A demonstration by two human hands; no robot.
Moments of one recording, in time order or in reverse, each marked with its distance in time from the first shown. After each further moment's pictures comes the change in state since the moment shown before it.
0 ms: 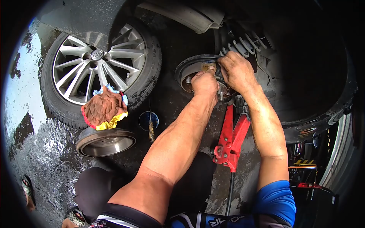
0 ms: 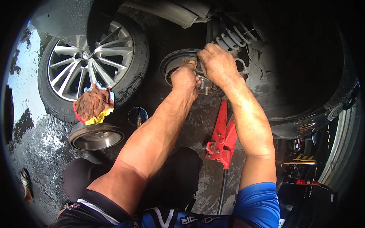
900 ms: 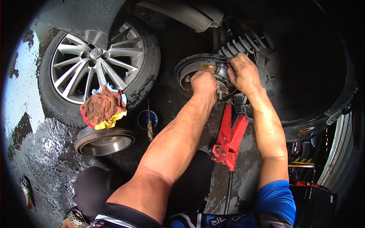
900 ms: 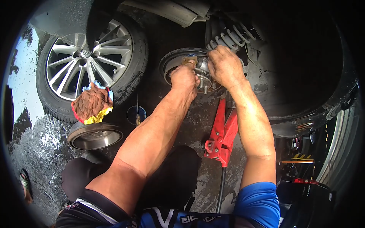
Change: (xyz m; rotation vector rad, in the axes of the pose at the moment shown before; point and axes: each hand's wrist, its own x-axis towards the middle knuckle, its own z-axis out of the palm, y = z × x) left_hand 0.001 0.002 0.000 -0.001 0.004 -0.002; right_hand -0.017 0.015 -0.004 0.063 0.012 0.087
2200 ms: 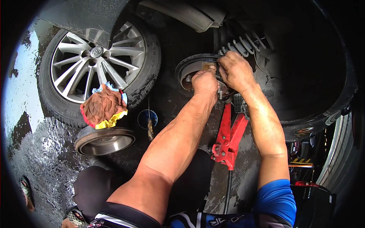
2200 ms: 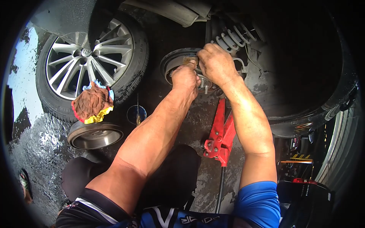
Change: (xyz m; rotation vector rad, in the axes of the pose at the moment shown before) left_hand 0.001 -0.001 -0.001 0.013 -0.013 0.000; right_hand 0.019 -0.018 0.008 -0.006 -0.034 -0.080
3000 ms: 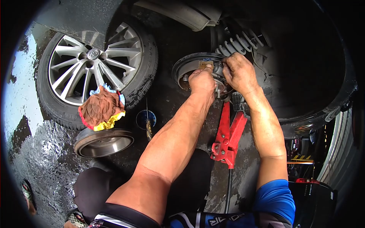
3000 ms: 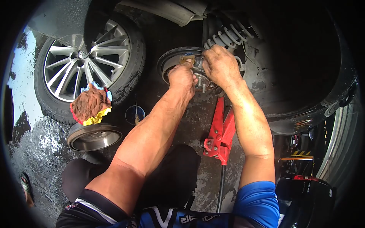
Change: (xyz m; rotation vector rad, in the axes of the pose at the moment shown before) left_hand 0.001 -0.001 -0.002 -0.006 -0.014 -0.009; right_hand -0.019 0.007 -0.006 0.007 0.076 0.081
